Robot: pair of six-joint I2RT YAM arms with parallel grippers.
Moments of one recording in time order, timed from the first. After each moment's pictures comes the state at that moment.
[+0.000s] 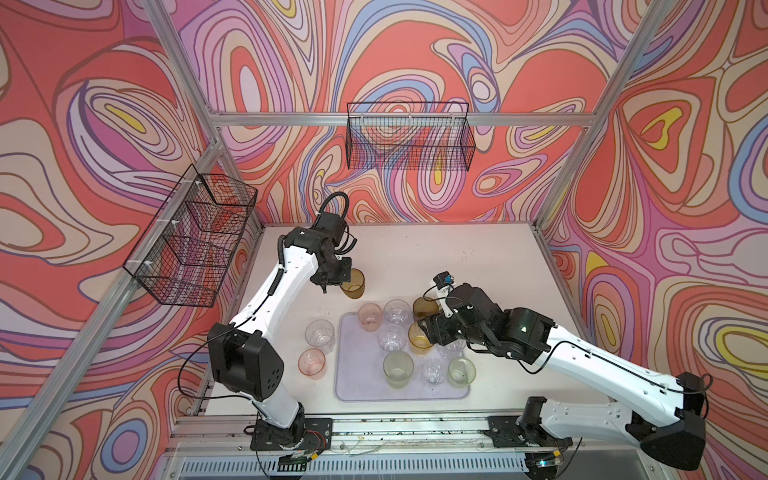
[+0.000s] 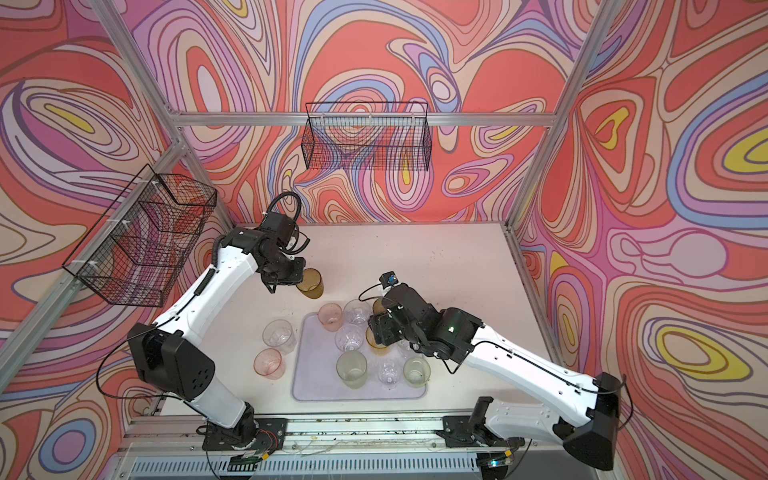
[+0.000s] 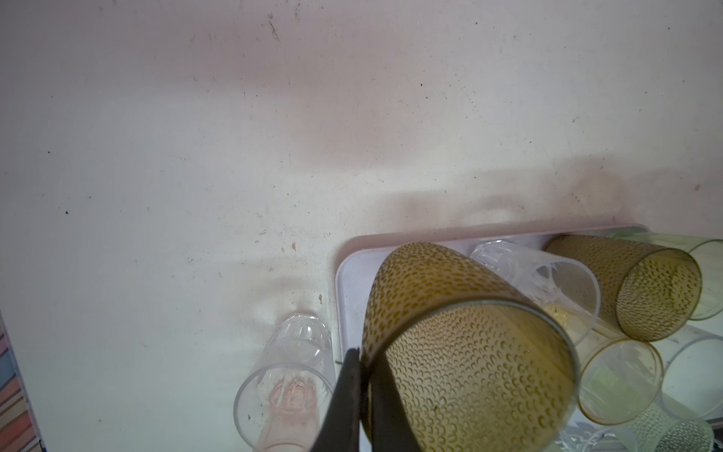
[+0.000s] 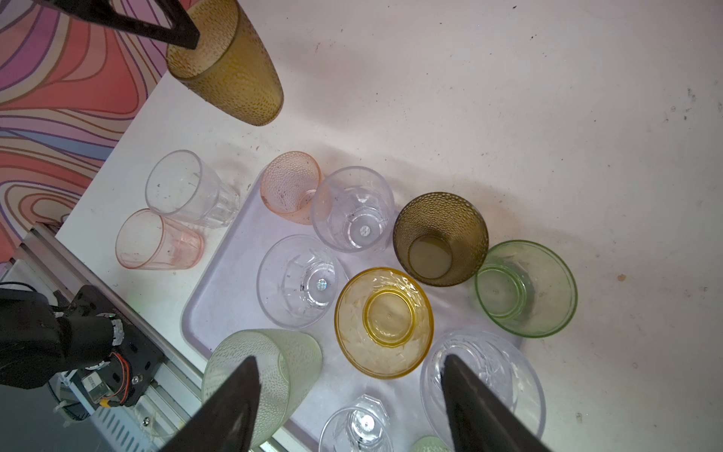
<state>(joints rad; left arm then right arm) -0.31 1.62 1.64 -1.25 0.00 -0.30 0.96 1.15 1.11 -0.74 0.18 0.48</state>
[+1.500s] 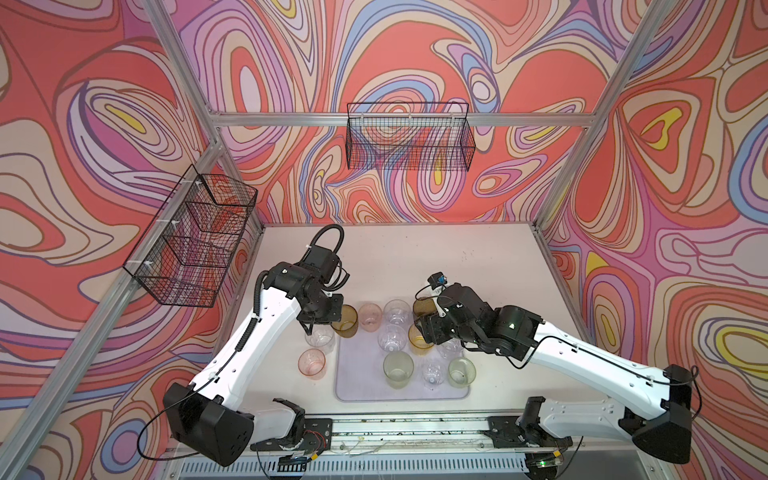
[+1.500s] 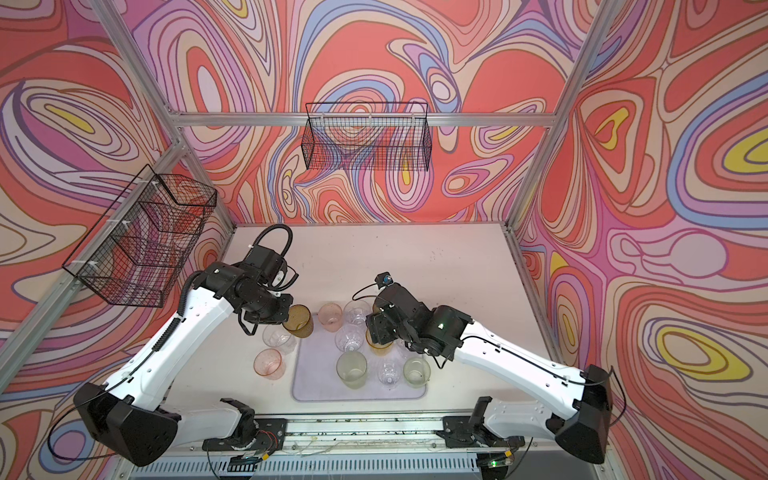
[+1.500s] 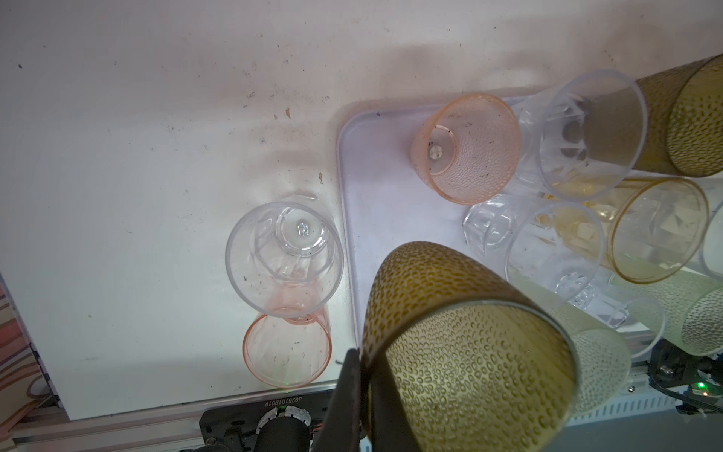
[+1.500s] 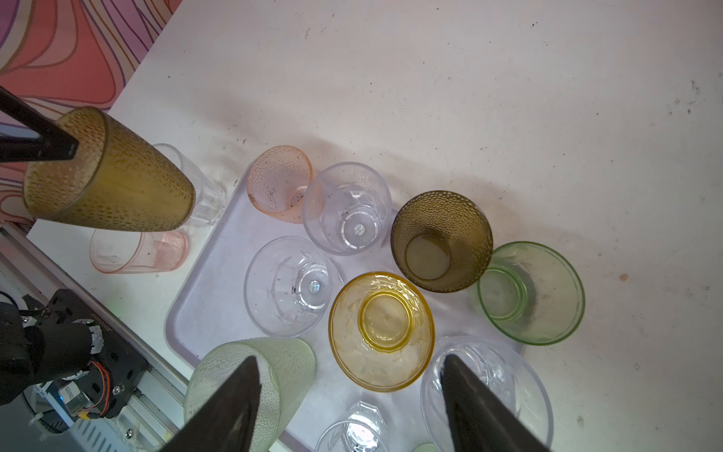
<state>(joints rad) -0.39 1.29 1.31 -1.34 0.02 -0.36 0.96 1.21 1.12 -0.72 0.19 0.48</state>
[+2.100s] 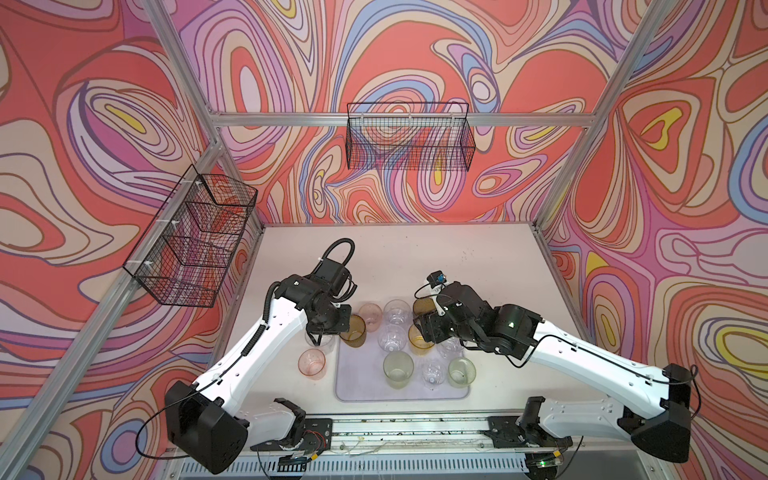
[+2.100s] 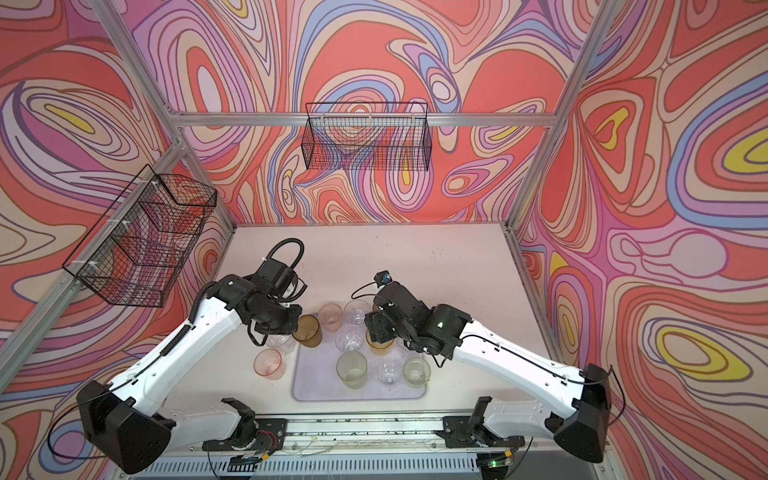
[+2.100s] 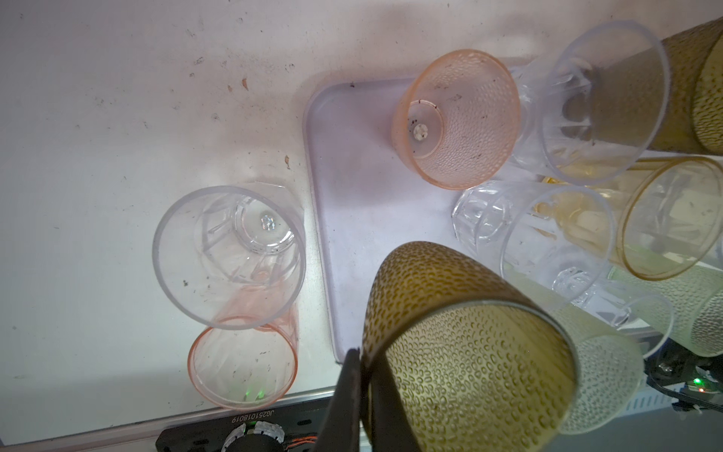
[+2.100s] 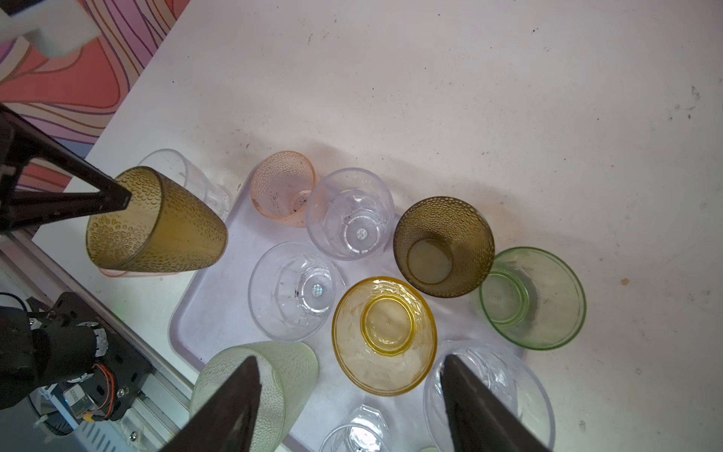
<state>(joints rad) -0.47 1.27 1.18 -1.23 0.04 -0.45 0.96 1.22 1.13 -0.72 0.18 0.48</state>
